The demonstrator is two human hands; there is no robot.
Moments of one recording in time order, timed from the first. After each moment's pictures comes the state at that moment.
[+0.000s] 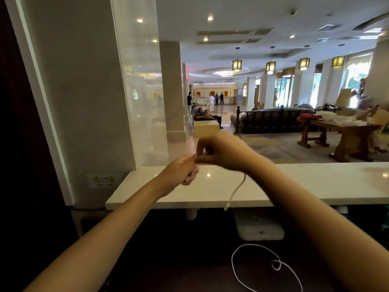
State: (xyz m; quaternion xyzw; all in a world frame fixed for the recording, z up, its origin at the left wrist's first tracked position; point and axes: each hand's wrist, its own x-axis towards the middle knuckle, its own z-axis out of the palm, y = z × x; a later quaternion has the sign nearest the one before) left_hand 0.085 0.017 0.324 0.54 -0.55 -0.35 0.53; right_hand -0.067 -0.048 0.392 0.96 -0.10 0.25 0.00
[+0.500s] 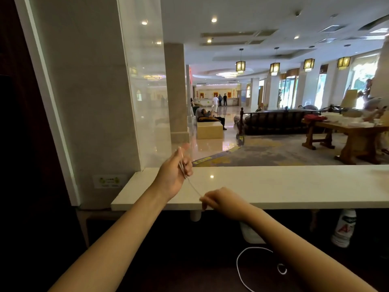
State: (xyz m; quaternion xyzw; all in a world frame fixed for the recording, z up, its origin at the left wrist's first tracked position) left_hand 0.092 0.019 0.321 0.33 -0.36 -0.41 0.77; right_hand -0.050 -0.068 0.269 0.96 -0.17 0.13 -0.18
